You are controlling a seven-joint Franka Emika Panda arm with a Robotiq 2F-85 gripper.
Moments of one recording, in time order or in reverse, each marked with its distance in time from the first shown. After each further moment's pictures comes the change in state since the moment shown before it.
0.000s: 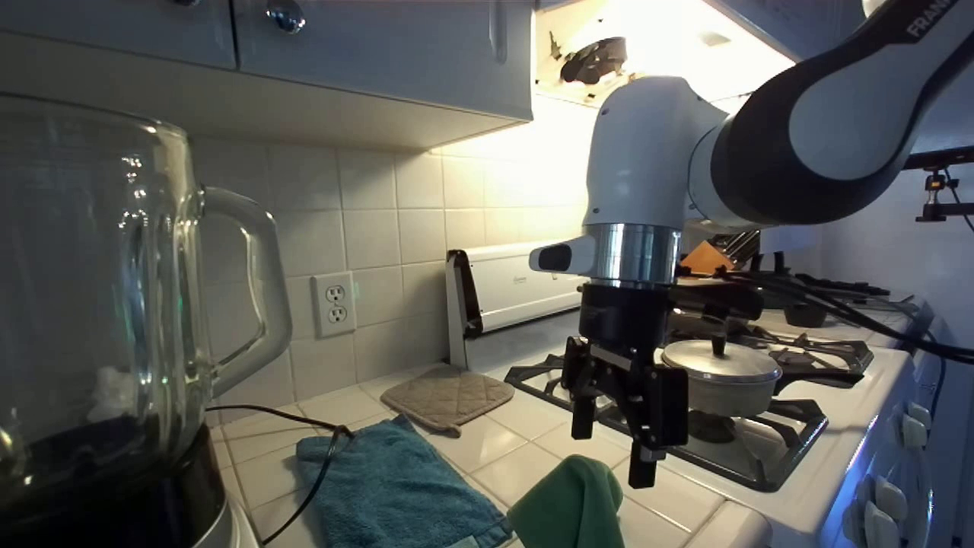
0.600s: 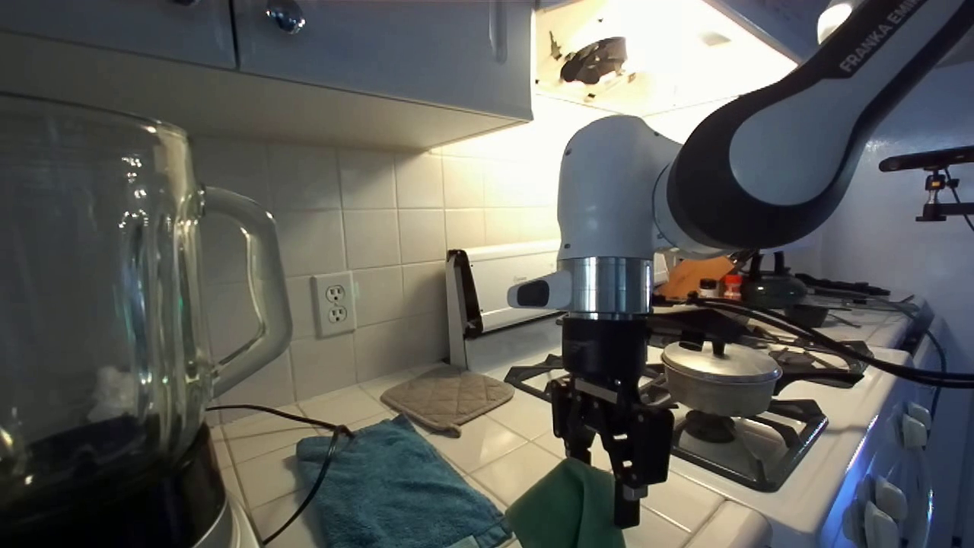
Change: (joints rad) arm -0.007 0.117 0.020 0.102 0.022 -0.072 -0.082
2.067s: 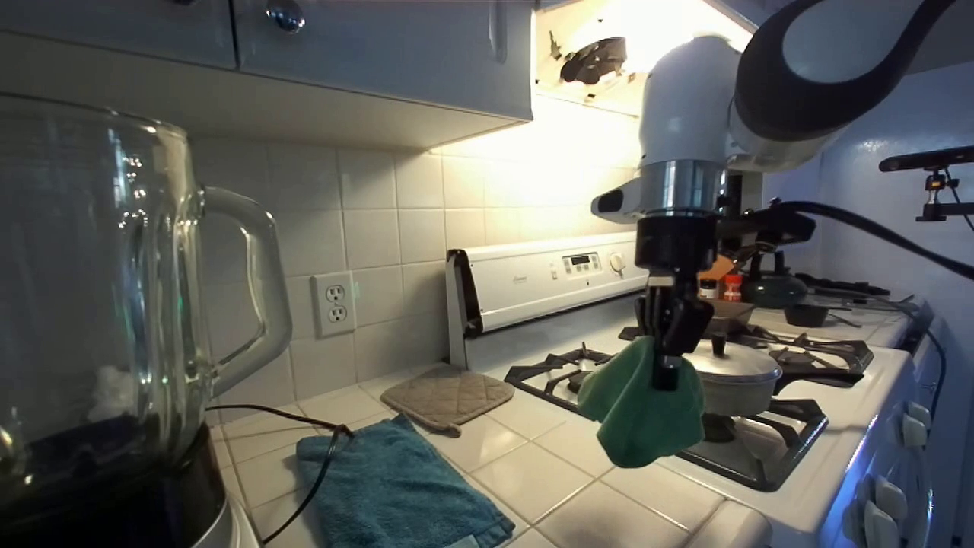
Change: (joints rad) arm -0.133 -0.382 -0.032 -0.281 0.210 -0.028 0.150
